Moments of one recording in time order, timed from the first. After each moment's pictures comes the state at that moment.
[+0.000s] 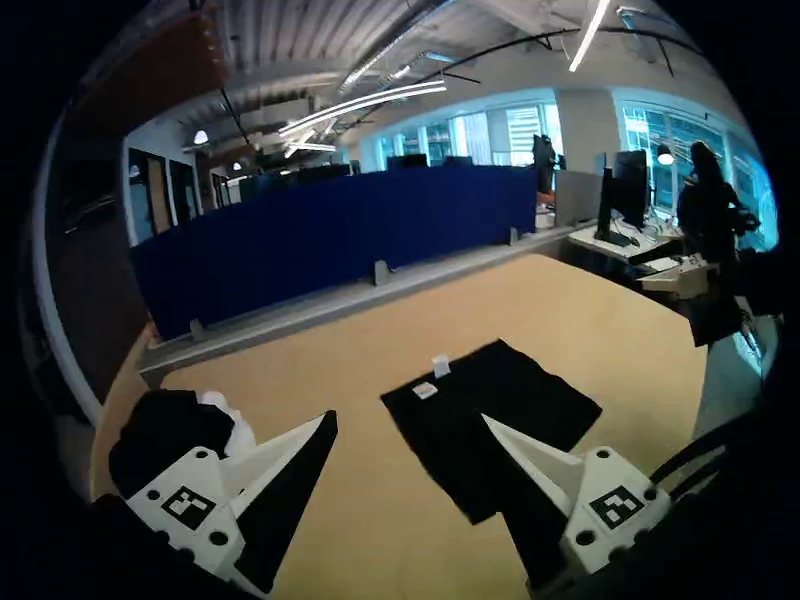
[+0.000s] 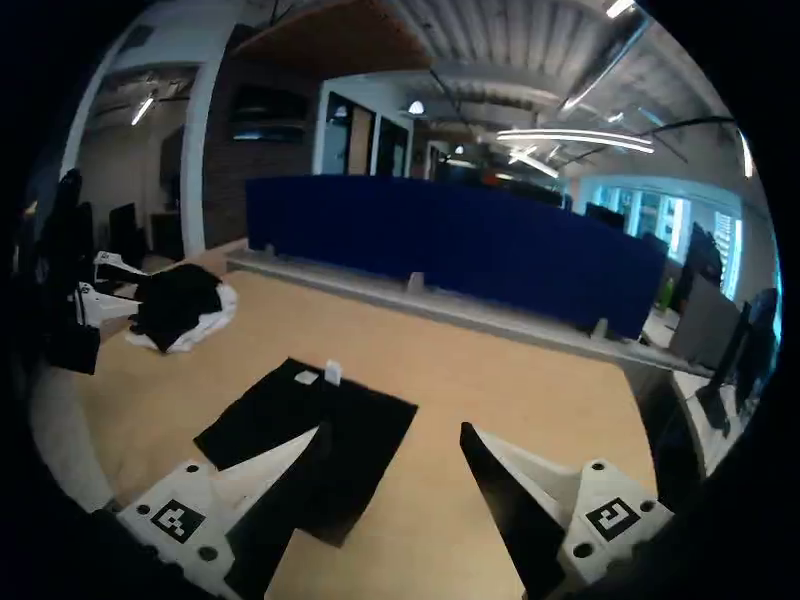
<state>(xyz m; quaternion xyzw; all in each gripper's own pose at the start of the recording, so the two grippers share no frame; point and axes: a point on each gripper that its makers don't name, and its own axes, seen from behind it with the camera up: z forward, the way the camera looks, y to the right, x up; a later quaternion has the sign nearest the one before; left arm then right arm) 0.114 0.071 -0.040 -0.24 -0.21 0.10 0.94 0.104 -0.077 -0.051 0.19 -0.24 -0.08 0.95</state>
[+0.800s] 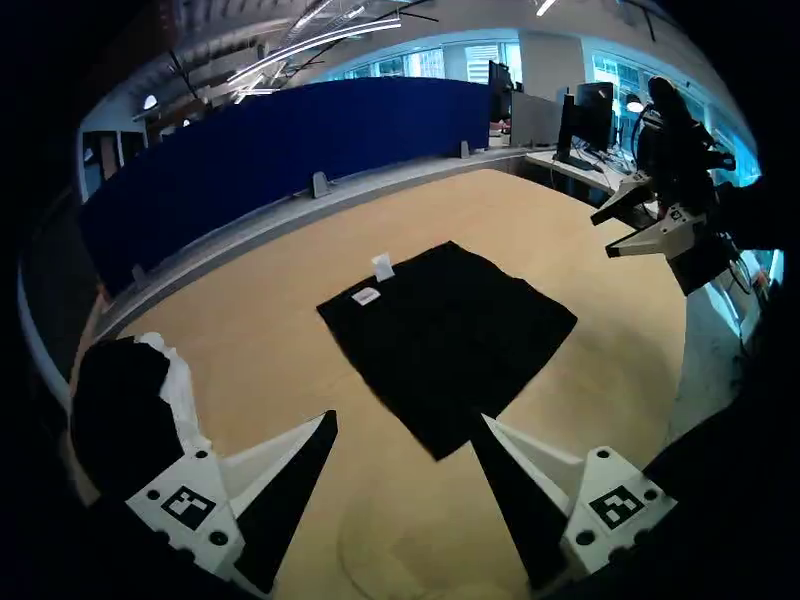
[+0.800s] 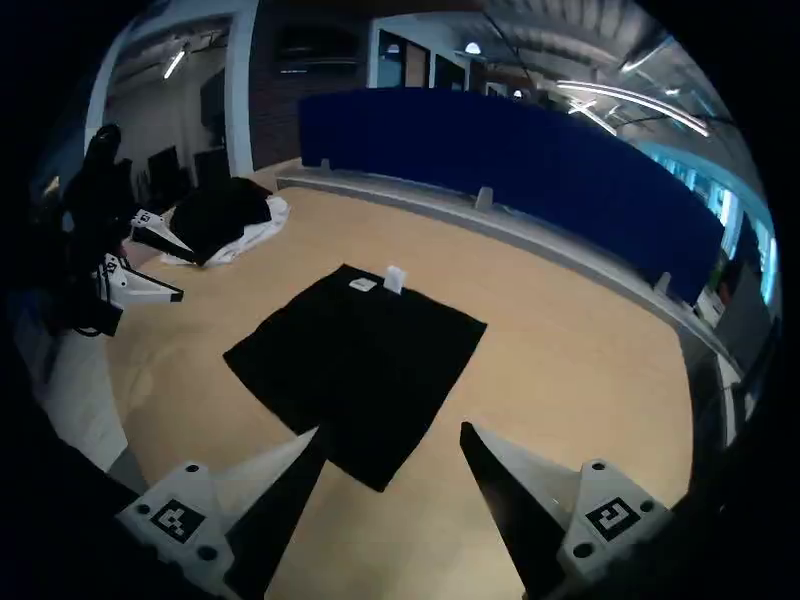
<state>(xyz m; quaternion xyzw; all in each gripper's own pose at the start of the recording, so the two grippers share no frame) -0.002 0.097 -0.078 -0.30 -0.31 0.14 0.89 0.003 -0.106 -0.087 0.26 -0.34 -0.12 0.90</state>
